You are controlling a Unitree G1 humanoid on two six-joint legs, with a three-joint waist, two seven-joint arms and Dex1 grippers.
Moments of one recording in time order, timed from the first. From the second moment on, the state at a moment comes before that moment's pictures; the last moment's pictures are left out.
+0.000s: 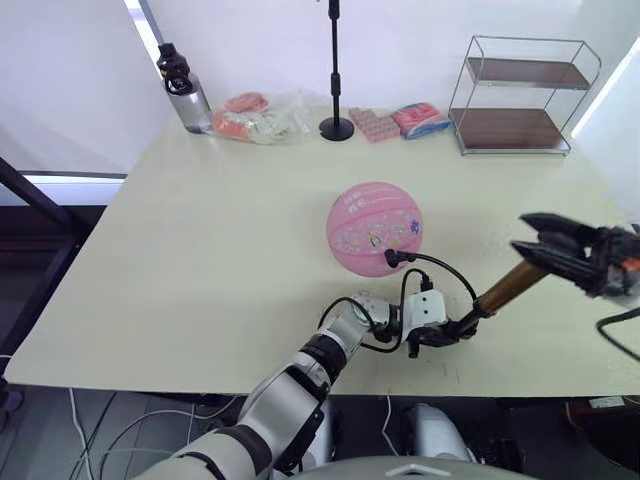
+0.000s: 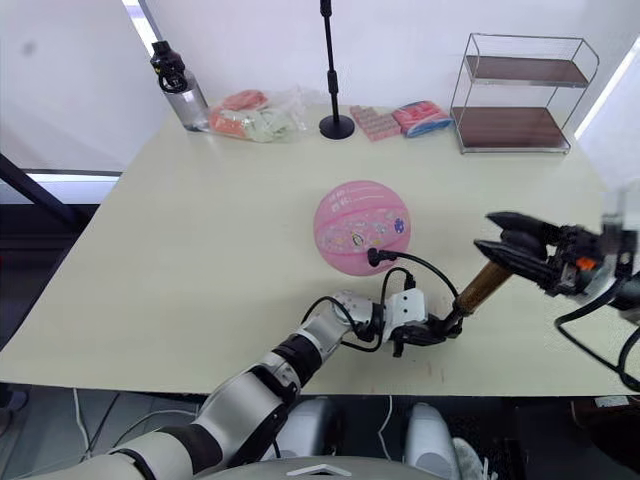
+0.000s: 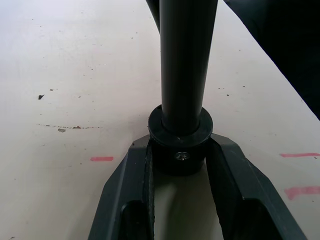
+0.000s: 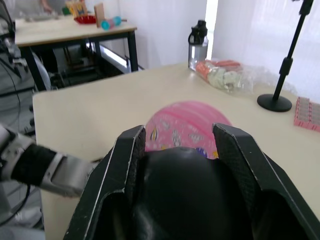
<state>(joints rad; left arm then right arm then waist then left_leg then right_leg) -0.64 -0.09 -0.48 0.97 0.16 -0.27 -0.96 0.03 -0.85 -0.46 -0.44 0.92 0.50 1.00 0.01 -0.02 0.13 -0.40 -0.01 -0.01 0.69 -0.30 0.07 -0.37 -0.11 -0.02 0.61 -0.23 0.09</state>
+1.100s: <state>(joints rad) -0.63 -0.09 -0.47 0.96 0.16 -0.27 -0.98 -0.05 -0.95 -0.58 -0.45 1.11 0.63 0.93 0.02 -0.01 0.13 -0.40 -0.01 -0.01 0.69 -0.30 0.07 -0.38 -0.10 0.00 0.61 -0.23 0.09</state>
